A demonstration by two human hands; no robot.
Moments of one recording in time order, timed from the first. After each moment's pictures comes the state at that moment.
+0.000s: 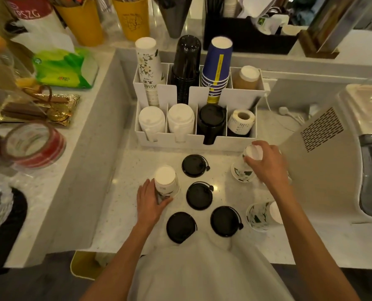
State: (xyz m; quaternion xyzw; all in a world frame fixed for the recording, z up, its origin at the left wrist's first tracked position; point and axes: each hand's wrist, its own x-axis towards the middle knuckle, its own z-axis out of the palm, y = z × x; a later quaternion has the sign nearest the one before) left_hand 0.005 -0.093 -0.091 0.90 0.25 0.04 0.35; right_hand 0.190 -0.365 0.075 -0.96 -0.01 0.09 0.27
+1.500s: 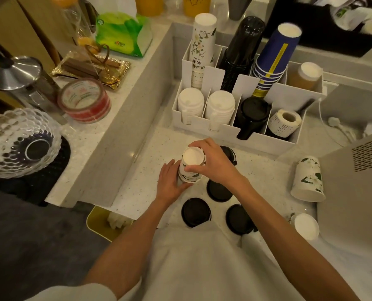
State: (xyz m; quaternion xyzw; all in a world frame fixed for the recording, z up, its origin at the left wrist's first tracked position) left_hand 0.004 -0.096 -0.084 0.89 0.26 0.05 0.37; right_hand 0.132 -0.210 0.037 -0.83 -0.38 0.25 0.32
